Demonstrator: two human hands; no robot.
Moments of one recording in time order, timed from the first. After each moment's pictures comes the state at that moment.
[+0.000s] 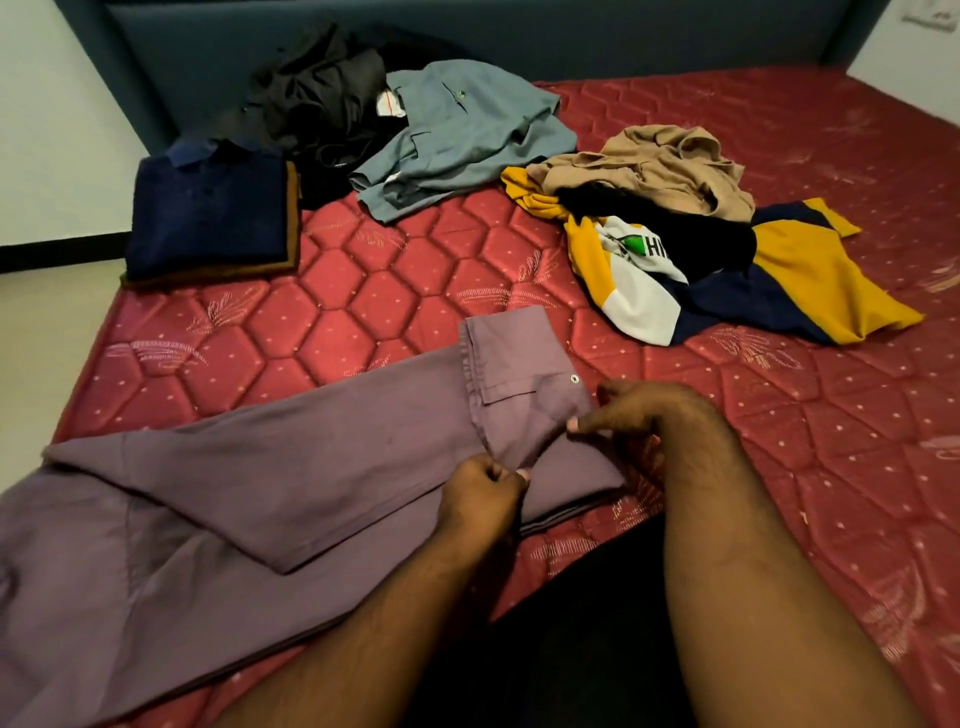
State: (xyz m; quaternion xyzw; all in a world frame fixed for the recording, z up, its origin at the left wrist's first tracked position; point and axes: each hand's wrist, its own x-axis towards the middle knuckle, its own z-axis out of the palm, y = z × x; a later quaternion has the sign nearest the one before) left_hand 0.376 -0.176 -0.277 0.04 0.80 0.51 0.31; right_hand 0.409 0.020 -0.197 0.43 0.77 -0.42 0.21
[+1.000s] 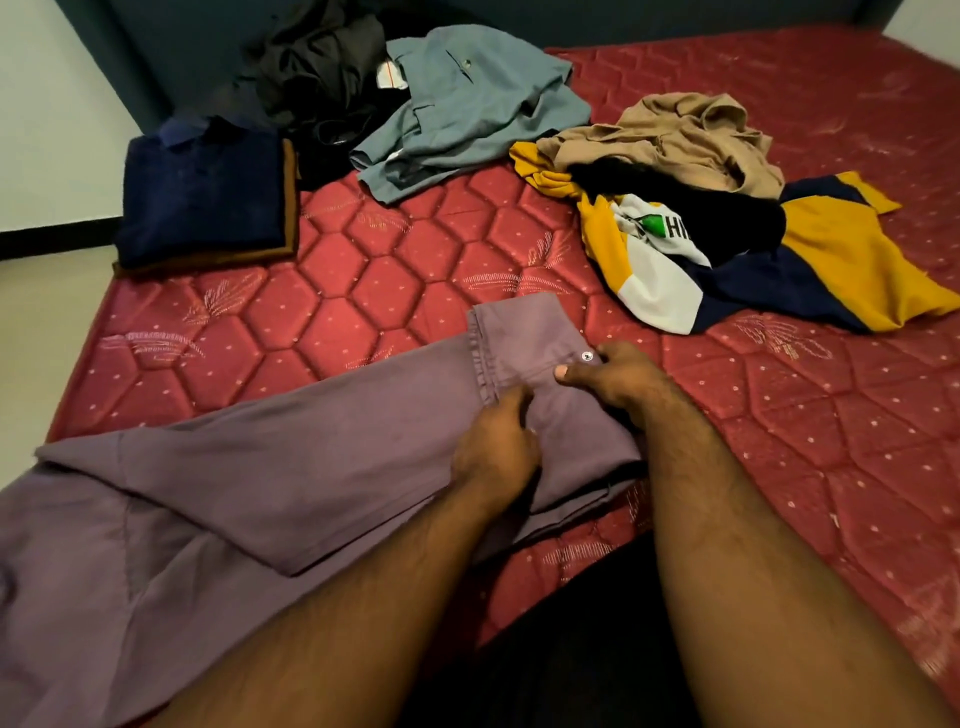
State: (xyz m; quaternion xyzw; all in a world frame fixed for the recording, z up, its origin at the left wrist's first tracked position) left_hand 0.335 -0.143 -0.268 0.27 0.87 0.35 0.22; right_hand 0.372 0.023 -0.243 0.43 0.75 -0.51 0.01
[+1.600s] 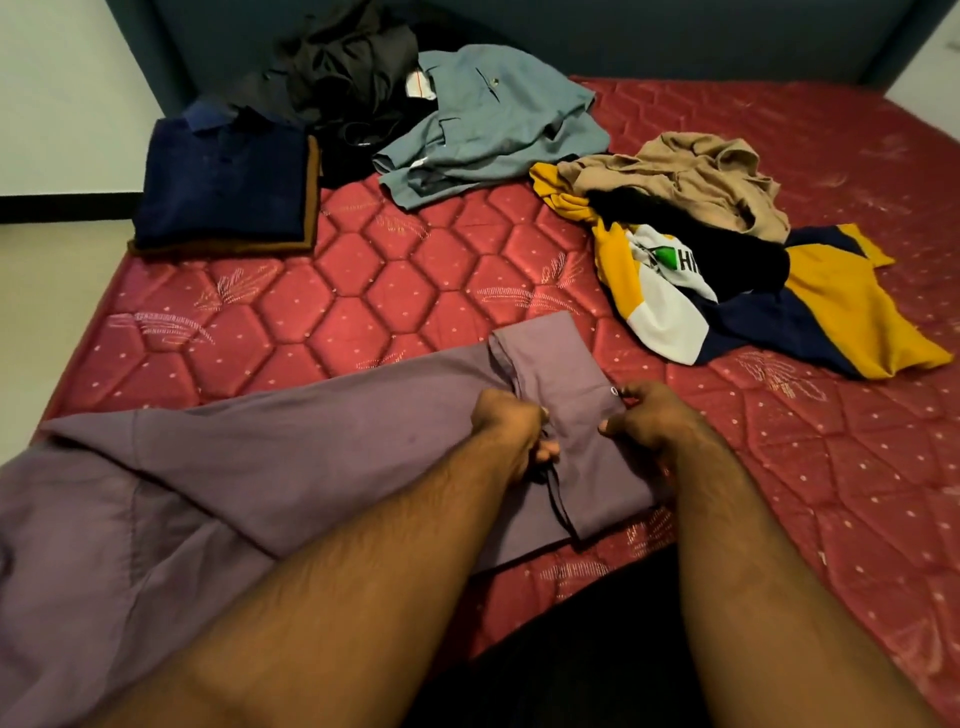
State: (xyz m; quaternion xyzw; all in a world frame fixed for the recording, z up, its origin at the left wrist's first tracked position) left_hand 0.314 -0.104 -0.253 -0.11 0.72 0.57 0.37; right_hand 0.392 0.032 -0.240 0.47 0.74 -0.47 0.06
